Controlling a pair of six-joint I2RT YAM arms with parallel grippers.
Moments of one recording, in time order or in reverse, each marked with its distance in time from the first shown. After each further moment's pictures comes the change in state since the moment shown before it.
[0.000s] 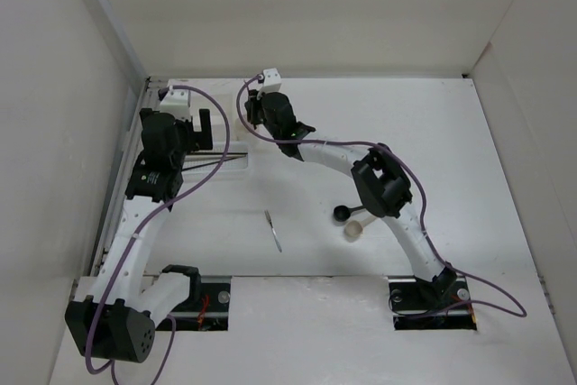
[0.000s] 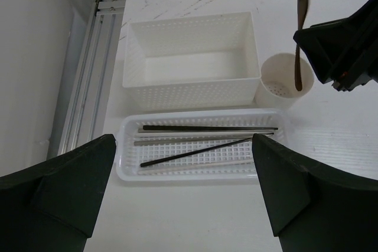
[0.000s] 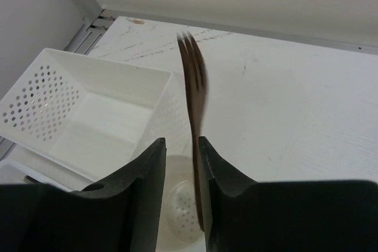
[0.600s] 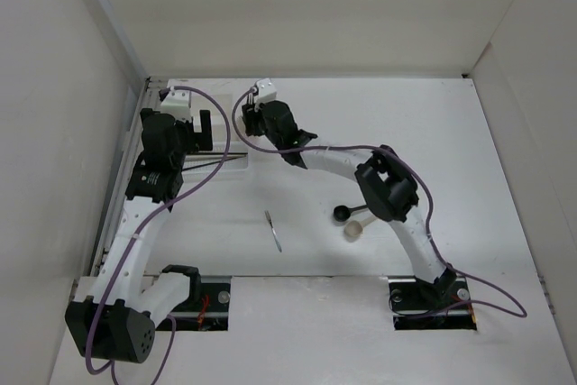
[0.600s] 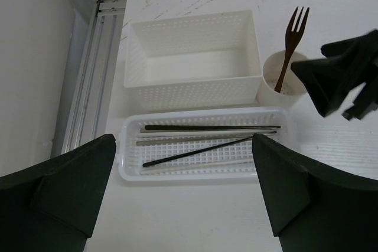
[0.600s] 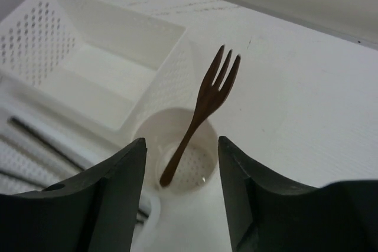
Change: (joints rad) left arm 0.000 -0.003 -0.009 0.004 0.002 0.018; right arm 0.021 -0.053 -0.109 -0.003 -0.029 -0.111
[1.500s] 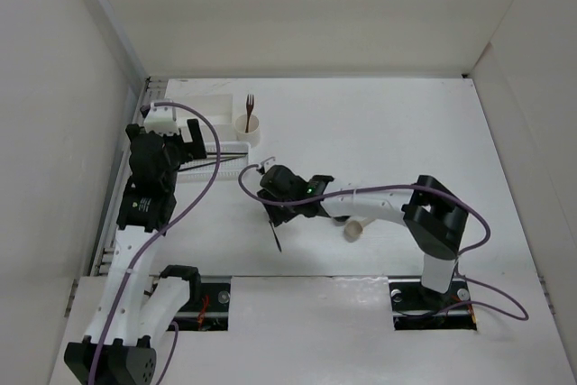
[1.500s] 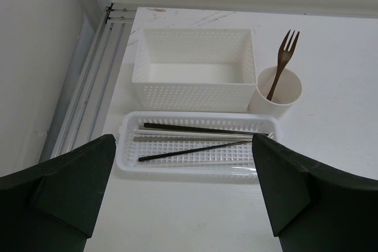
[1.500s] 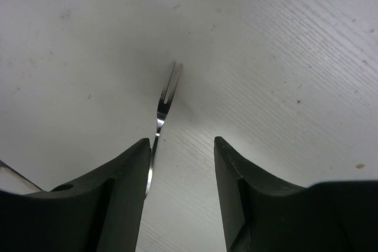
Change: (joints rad) left arm 0.020 -0.188 -0.080 -0.010 -0.013 -0.089; right arm 0.275 -0.506 -0.564 -0.713 -0.102 0.276
